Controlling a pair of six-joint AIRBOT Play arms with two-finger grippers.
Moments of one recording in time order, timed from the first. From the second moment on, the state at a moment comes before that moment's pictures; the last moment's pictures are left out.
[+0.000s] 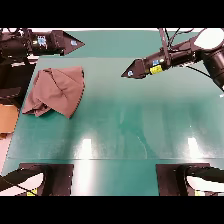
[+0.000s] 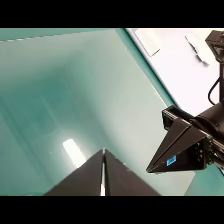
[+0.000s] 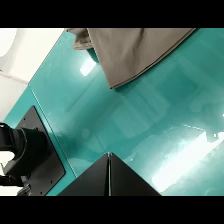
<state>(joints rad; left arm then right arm) -0.11 -1.19 1.49 0.50 -1.04 -1.18 0.31 -1.37 1.61 -0.70 1.34 1.30</state>
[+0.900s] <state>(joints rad) 0.50 -1.33 1.19 1.00 -1.08 -1.51 -0.12 -1.15 1.45 -0.76 1.31 1.42</state>
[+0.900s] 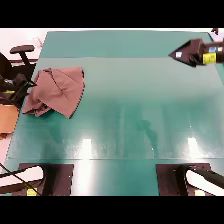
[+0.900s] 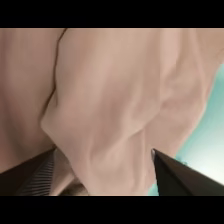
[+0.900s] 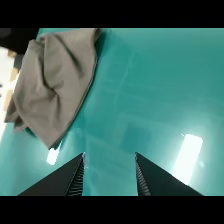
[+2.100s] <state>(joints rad) 0.25 -1.40 1.51 0.26 -1.28 -1.24 0.07 -1.14 1.13 -0.75 1.06 1.40</state>
